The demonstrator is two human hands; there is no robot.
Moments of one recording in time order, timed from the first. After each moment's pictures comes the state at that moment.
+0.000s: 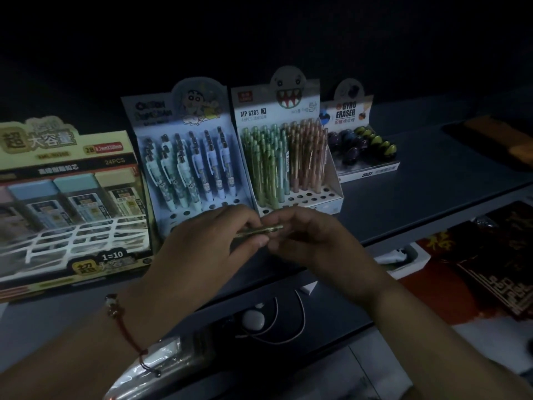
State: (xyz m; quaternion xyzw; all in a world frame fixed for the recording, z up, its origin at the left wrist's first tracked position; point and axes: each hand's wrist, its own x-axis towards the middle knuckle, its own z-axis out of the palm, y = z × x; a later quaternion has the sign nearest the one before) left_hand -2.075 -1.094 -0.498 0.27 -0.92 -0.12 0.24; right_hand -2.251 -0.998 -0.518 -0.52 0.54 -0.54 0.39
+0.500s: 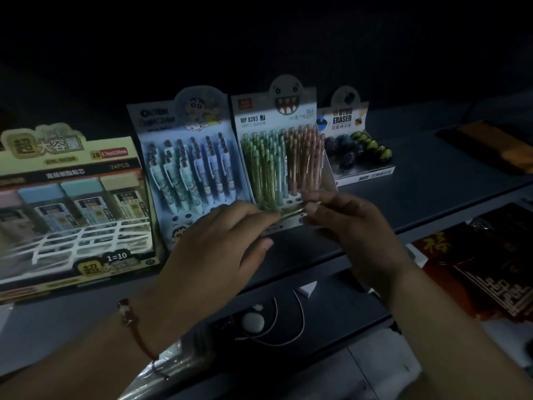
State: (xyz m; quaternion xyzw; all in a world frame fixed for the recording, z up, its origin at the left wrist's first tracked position) left_hand -2.079 -1.091 -0.505 0.20 -0.94 -0.01 0.26; right_hand -2.274 -0.989 -0.498 -0.35 0.59 -0.64 0.35
